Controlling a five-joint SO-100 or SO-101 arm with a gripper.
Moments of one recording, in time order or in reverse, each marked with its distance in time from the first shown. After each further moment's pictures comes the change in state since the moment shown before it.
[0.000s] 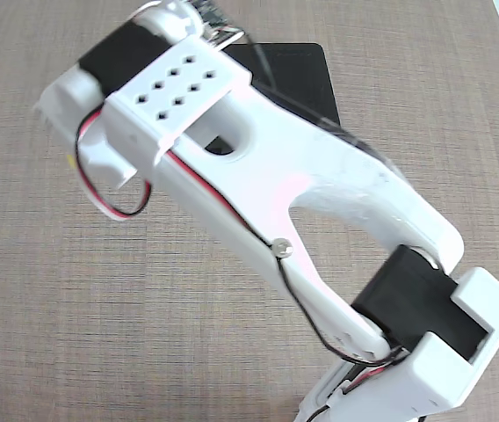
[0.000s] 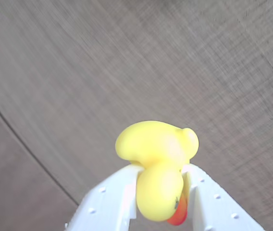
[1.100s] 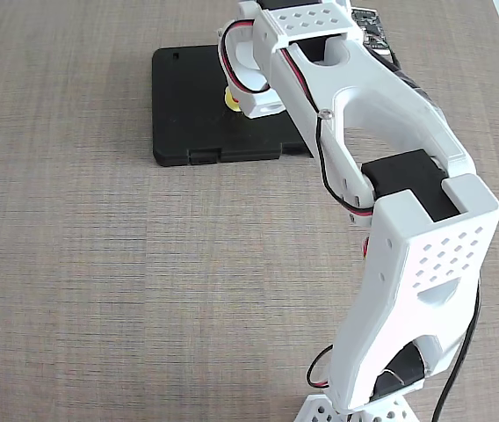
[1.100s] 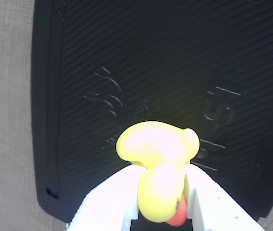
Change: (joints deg) arm 28.0 -22.1 0.0 -17.1 0.4
